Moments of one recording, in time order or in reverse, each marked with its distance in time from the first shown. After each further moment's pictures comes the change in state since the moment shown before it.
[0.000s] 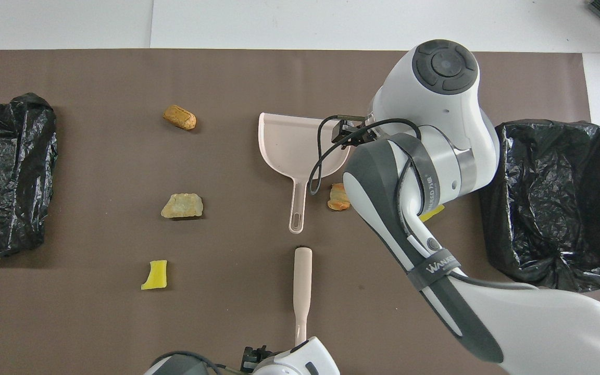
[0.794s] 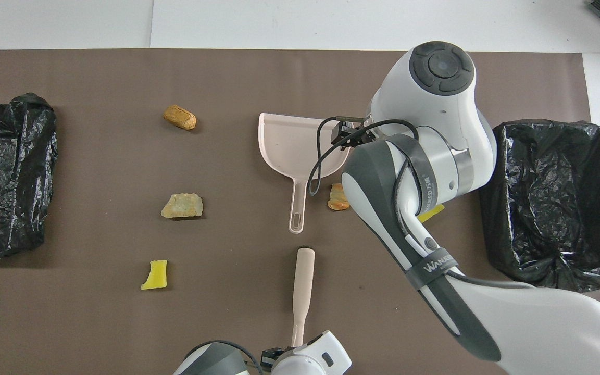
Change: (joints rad) left arm -0.021 0.025 0.013 0.021 0.000 -0.113 -0.020; right arm 0.002 0.003 0.000 -0.003 0.000 0.000 0.000
